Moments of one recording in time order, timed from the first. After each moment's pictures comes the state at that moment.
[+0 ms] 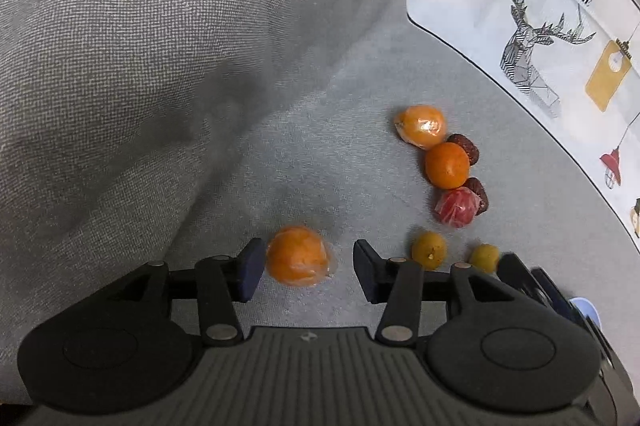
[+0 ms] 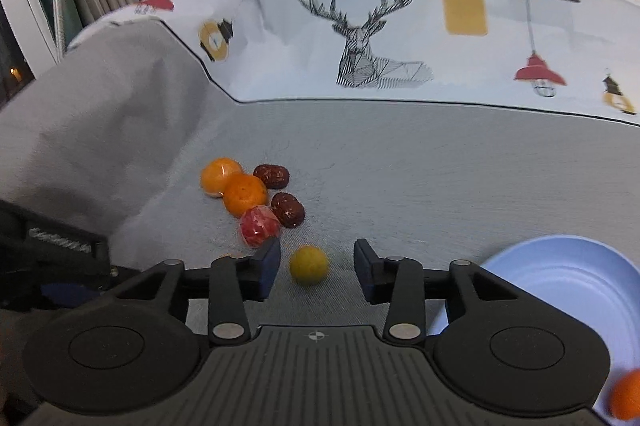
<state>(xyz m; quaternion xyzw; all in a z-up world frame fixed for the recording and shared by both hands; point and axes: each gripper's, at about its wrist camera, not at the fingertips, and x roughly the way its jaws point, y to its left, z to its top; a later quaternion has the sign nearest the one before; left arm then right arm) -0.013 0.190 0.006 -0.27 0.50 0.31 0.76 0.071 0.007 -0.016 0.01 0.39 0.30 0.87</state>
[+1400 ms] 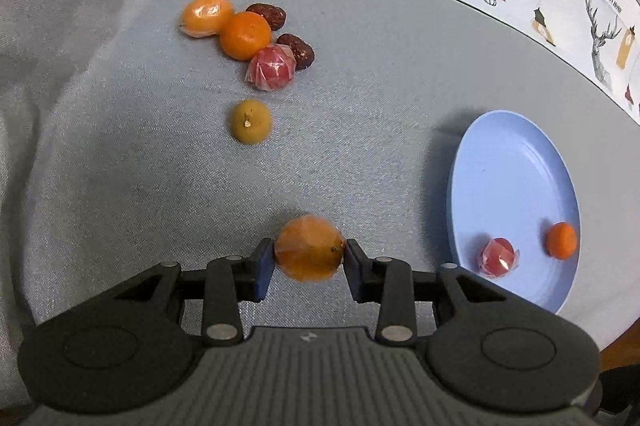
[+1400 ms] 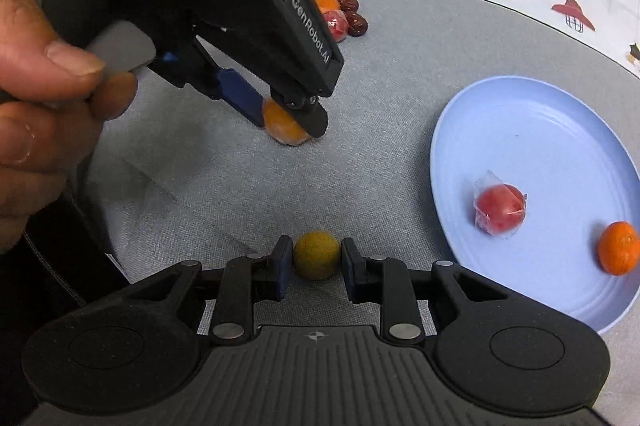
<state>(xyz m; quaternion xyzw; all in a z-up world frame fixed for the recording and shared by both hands) -0.001 0.095 -0.016 -0.15 0.58 0.09 0.80 -0.037 -0.045 -0.024 -0.12 0.47 0.37 0.79</state>
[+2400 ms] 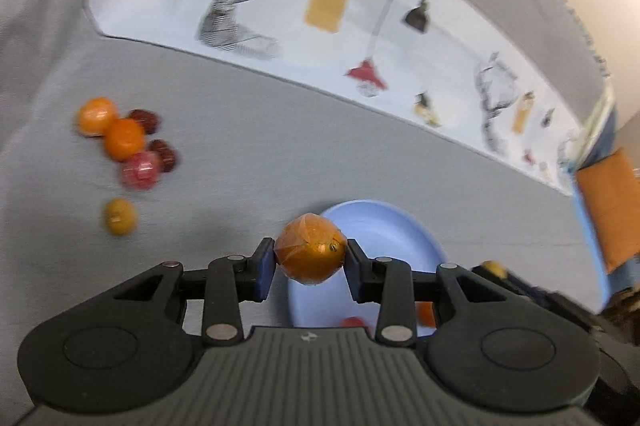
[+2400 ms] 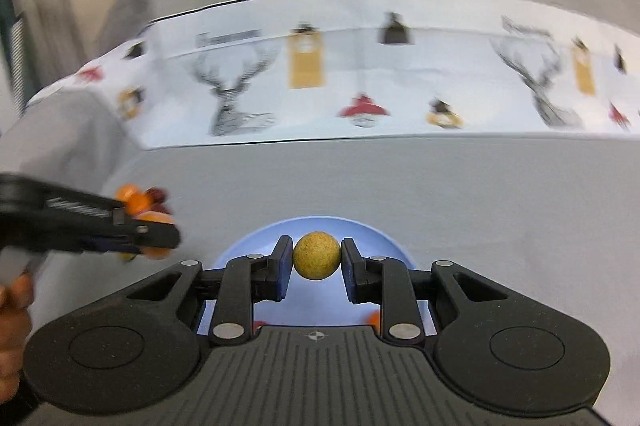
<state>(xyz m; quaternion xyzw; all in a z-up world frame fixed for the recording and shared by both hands) 0.011 0.052 0.026 -0.22 0.42 -0.01 0.88 0.016 -0.177 0.033 0.03 0.33 0.19 0.92</state>
